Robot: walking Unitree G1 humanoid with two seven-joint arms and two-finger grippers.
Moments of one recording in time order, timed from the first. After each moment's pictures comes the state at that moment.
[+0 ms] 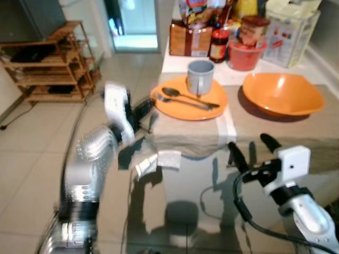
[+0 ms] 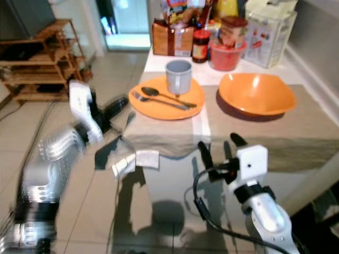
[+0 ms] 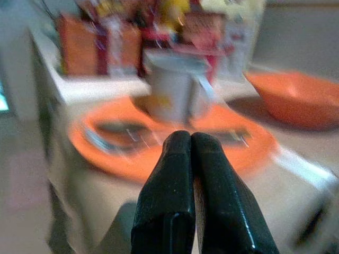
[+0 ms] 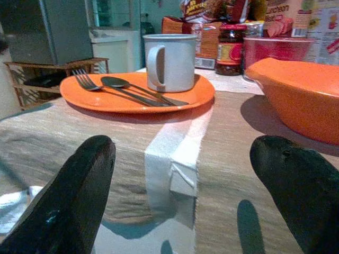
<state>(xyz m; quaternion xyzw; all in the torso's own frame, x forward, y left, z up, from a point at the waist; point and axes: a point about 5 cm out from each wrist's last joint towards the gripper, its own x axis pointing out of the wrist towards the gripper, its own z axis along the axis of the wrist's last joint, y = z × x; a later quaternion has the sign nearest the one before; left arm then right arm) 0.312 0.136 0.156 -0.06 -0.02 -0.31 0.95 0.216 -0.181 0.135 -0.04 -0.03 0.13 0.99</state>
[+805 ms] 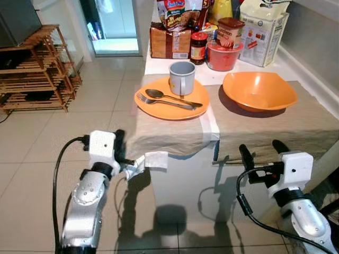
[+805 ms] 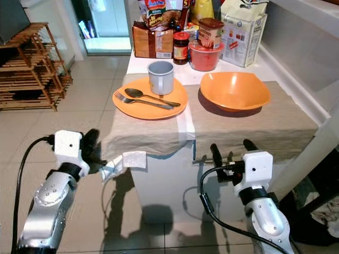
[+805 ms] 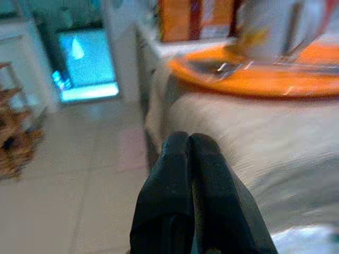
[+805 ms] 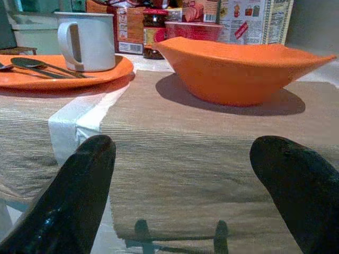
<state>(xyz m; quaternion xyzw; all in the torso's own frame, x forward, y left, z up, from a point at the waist) 0.272 0.169 0.111 0.04 -0.02 -0.08 1.00 0.216 -0.197 0.111 -0.05 -0.02 0.05 1.00</state>
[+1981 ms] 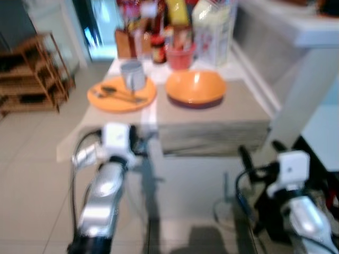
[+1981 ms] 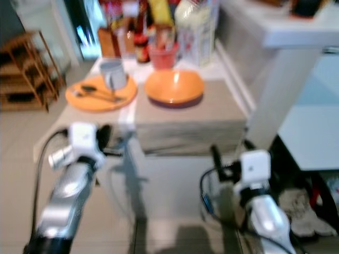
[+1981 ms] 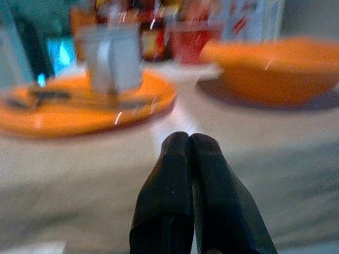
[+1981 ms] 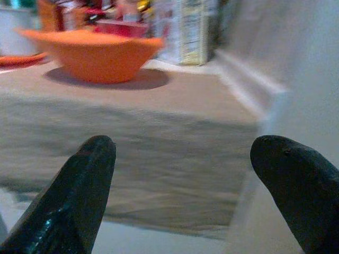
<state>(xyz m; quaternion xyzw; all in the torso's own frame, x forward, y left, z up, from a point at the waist) 0.297 0.134 0.124 0.01 -0.02 -0.08 1.00 0.225 -0.202 0.110 -0.08 -0.02 0.05 1.00</state>
